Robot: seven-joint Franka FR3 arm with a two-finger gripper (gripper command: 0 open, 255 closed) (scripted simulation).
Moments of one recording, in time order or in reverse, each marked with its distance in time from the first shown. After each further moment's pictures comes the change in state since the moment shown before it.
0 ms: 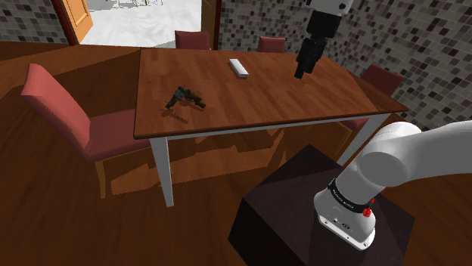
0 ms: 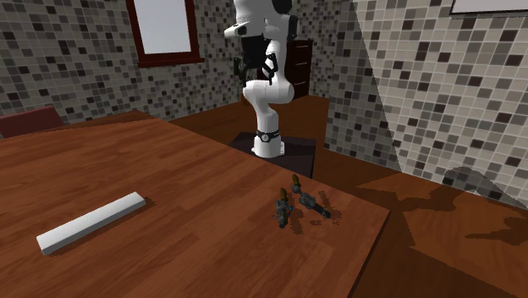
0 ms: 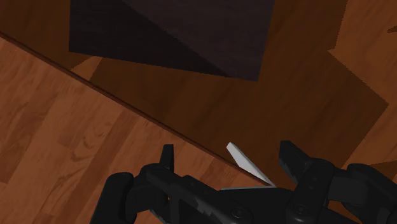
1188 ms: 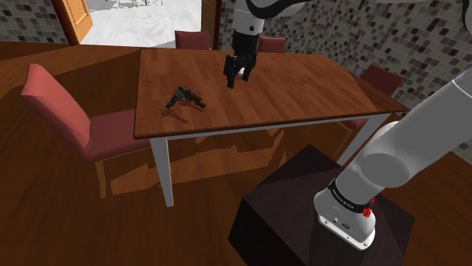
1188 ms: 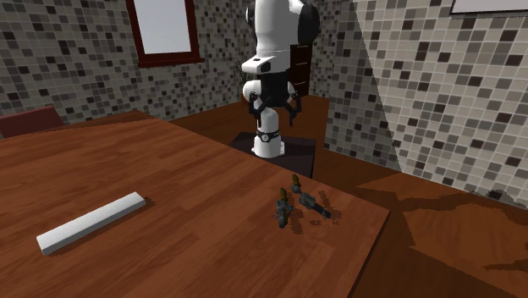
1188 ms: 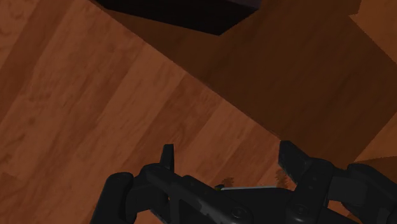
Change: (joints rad) arm 0.041 0.558 0.188 0.249 -0.026 0.327 0.162
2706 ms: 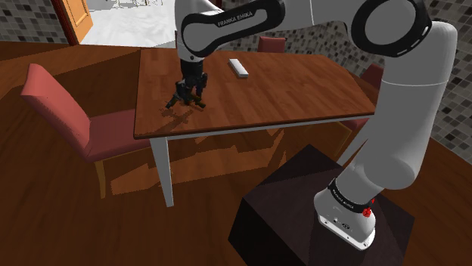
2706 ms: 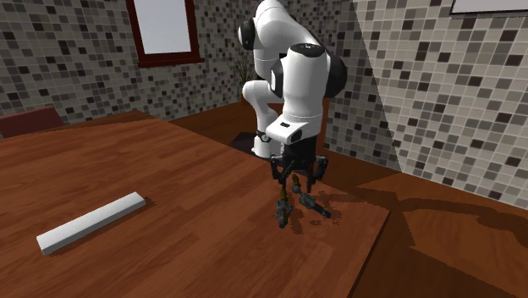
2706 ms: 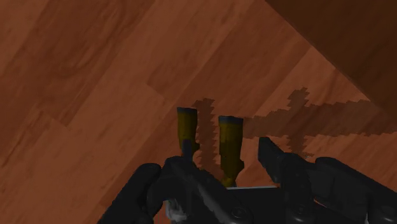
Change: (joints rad) arm 0.098 0.587 0.051 0.437 -0.206 0.127 0.176
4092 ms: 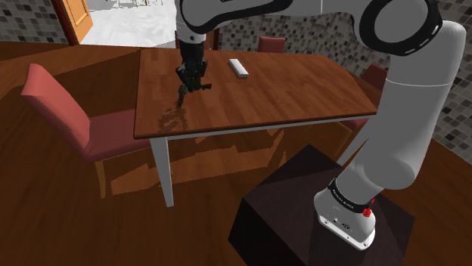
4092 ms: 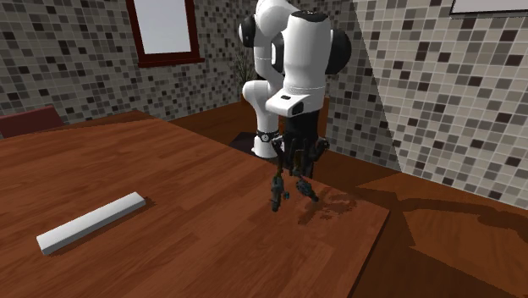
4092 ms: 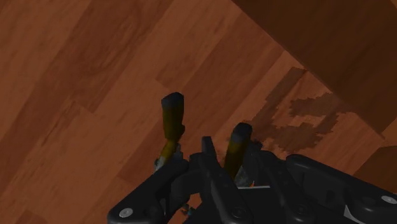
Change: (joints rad) arm -0.002 -0.041 0.006 0.089 0.015 -0.128 -0.011
